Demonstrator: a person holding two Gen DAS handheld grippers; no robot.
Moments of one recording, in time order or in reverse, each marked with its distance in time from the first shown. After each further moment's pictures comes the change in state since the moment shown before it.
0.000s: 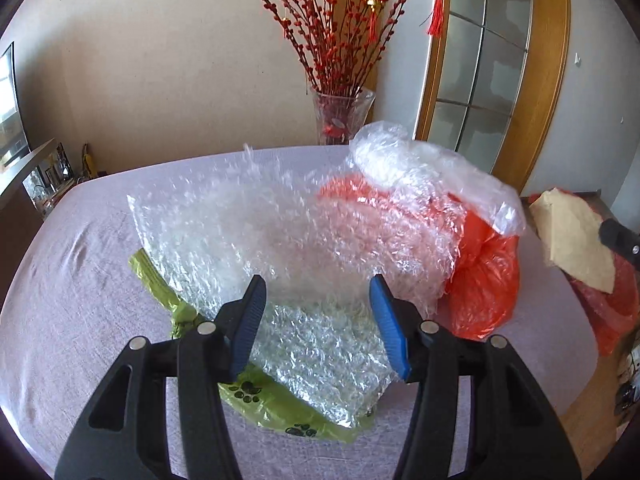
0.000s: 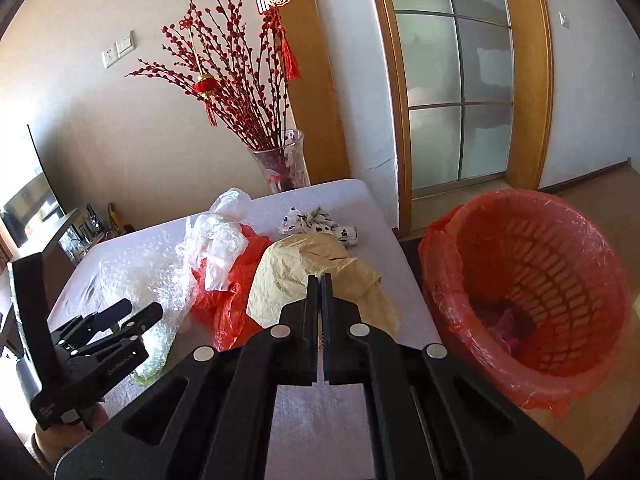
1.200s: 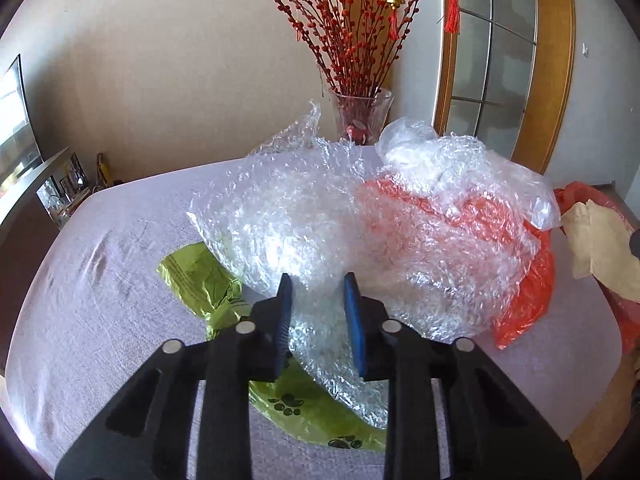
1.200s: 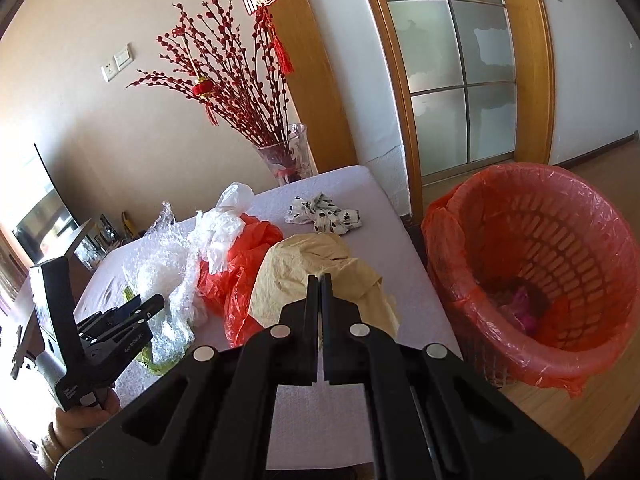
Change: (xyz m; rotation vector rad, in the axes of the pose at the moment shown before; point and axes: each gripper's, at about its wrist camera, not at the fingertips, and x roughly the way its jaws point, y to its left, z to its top) left arm 0.002 0.013 0.002 0.026 -0.030 0.050; right arm -0.007 -0.007 -0.009 0.063 0.020 0.057
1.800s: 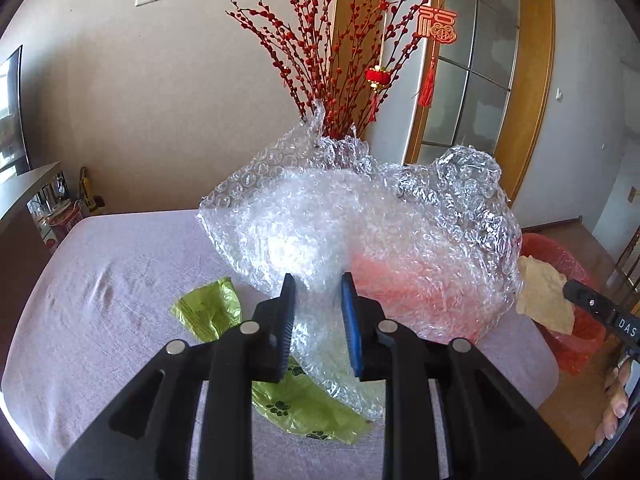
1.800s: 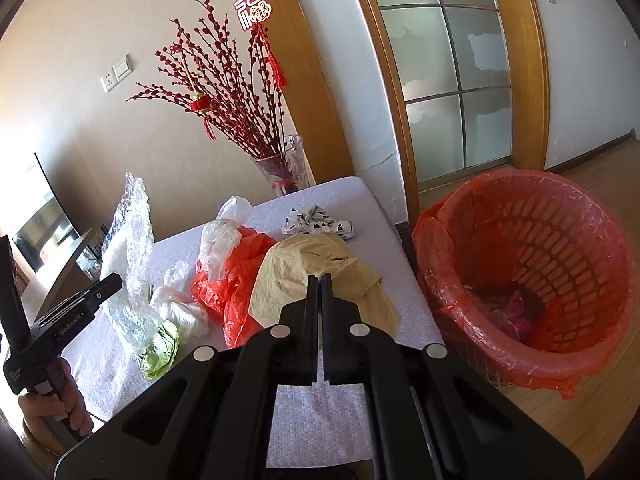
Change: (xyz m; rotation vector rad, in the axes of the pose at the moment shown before) left arm -0.065 0.017 0.027 -0.053 -0.118 -0.136; right arm -0.012 -0.005 0.006 0.015 -0.036 -0.007
